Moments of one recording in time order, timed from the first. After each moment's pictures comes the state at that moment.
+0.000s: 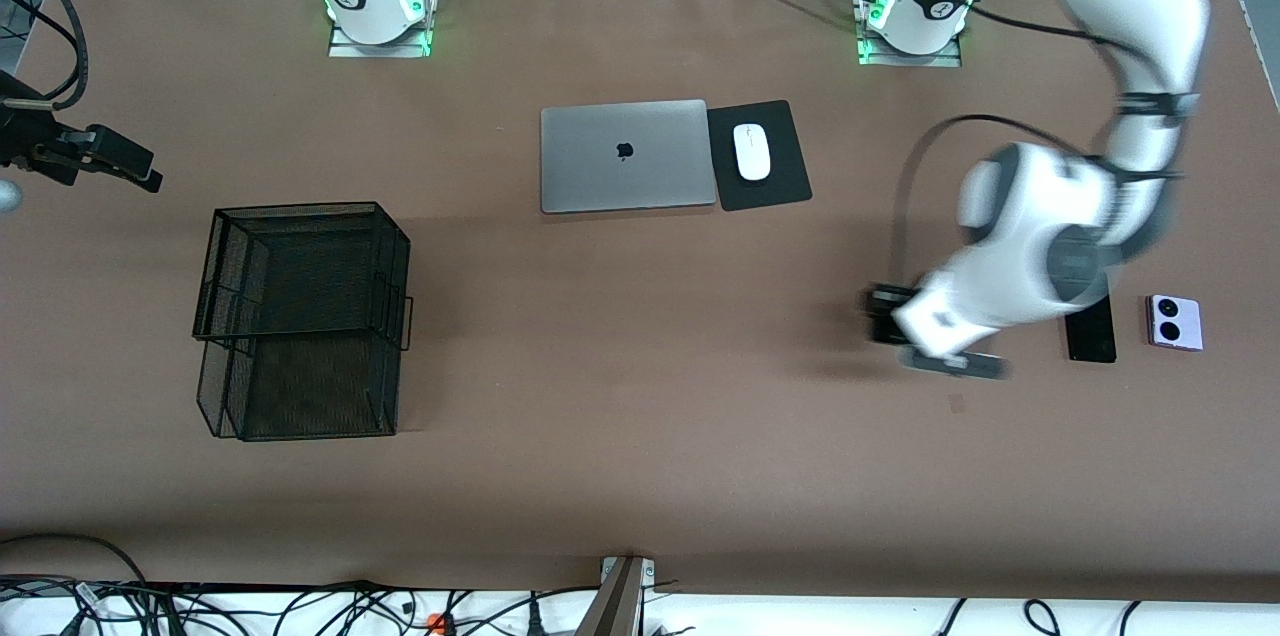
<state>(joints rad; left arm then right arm) -0.17 0.53 -0.17 -1.62 -0.05 2.01 -0.22 -0.08 0.04 0.03 -1.61 0.00 1.64 0.03</state>
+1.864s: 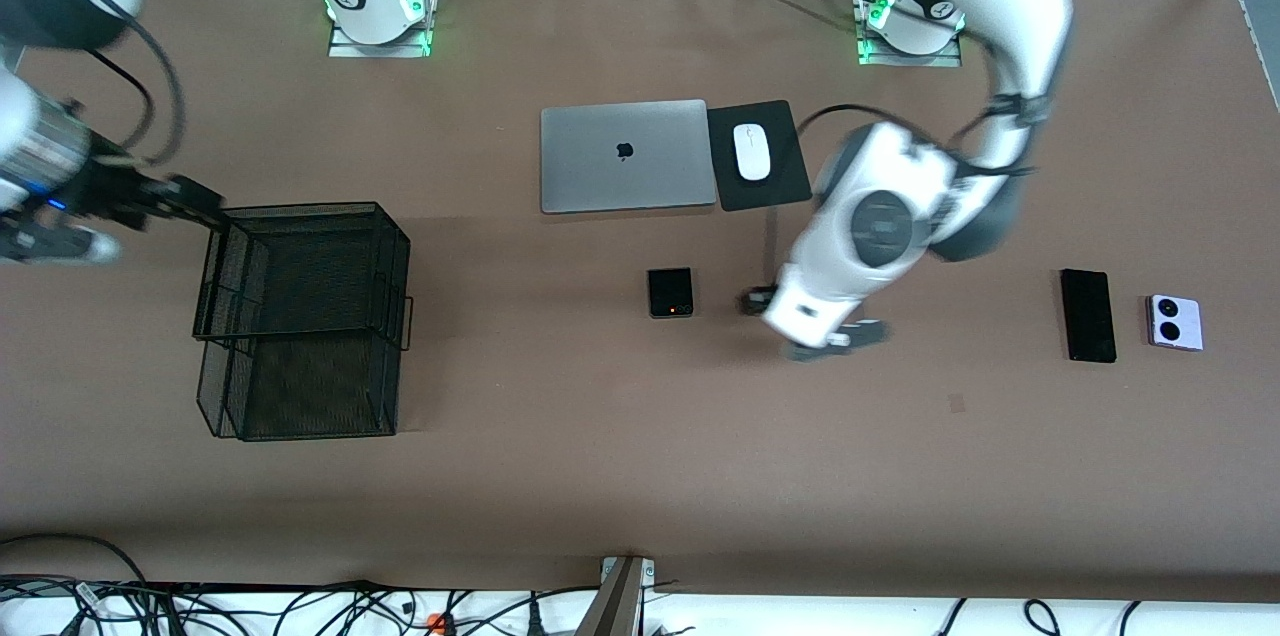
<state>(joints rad) -0.28 0.54 -0.10 -1.48 -0.02 1.93 -0.68 0.01 0.18 0.07 -1.62 0.00 1.78 0.12</state>
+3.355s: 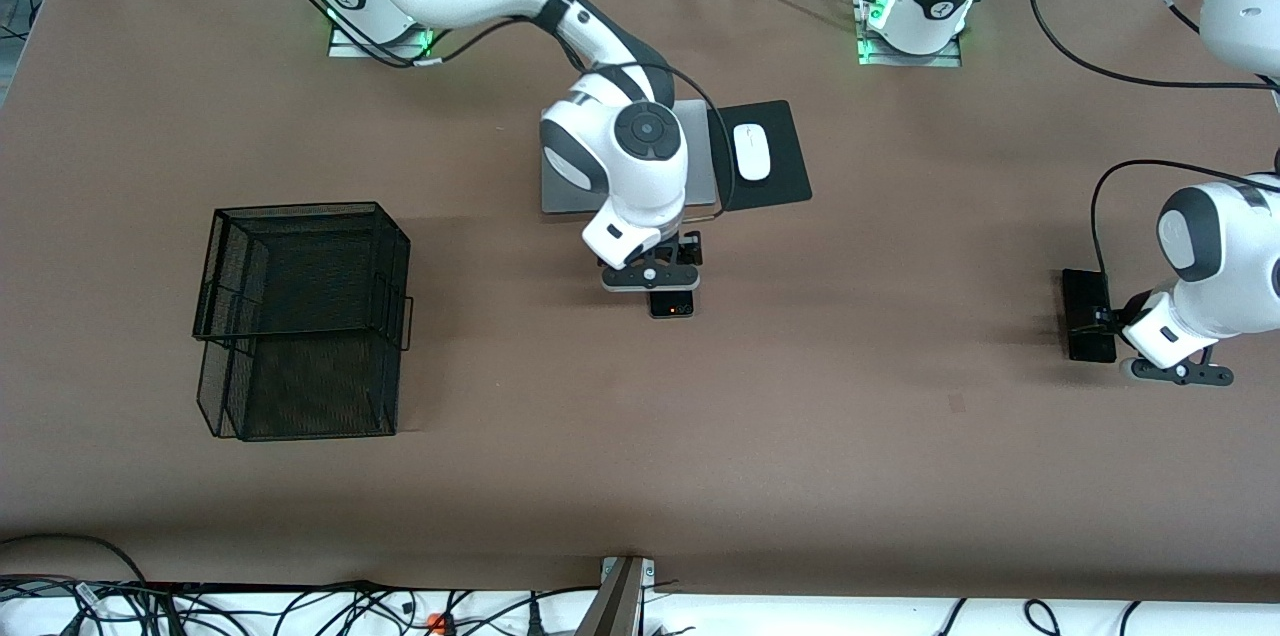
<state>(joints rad) 0.37 0.64 -0.08 -1.72 0.17 2.29 0.27 0.64 0.90 0.25 -1.20 -0.35 2.15 0.95</state>
